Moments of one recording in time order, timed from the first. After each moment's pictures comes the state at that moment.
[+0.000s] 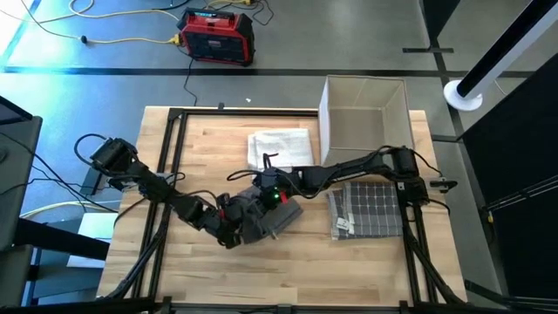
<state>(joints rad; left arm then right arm) -0.52 1.55 0.64 -0.18 -0.43 -0.72 0.06 2.08 1.50 -0.01 -0.26 0.97</state>
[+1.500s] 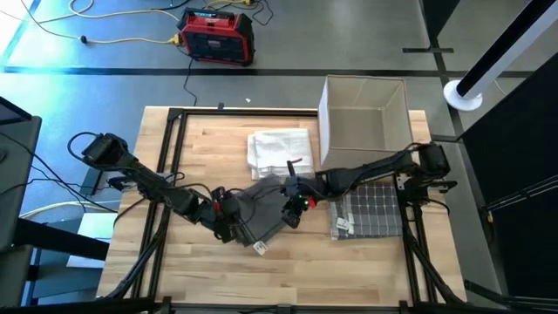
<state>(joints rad) -0.47 1.42 0.59 -0.30 -0.41 -0.74 0.11 1.84 1.07 -0.09 -0.05 0.72</state>
